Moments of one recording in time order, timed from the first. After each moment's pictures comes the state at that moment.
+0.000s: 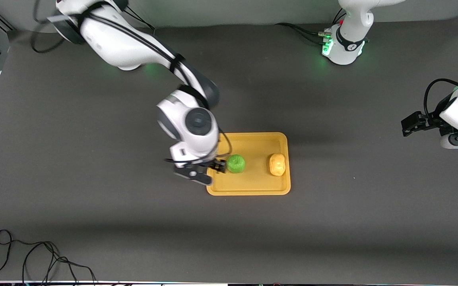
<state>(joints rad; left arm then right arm) 0.11 0.06 -0.16 -1.65 0.06 1.72 -0.04 0.40 0.69 0.28 -1.29 -0.29 1.91 1.05</state>
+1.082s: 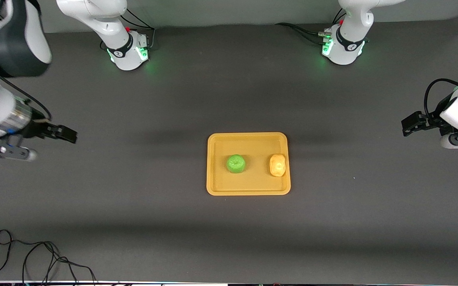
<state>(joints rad) 0.11 0.05 -0.16 -1.65 0.06 1.72 -0.04 -0.03 0.08 0.10 -1.63 -0.09 1.63 0.27</state>
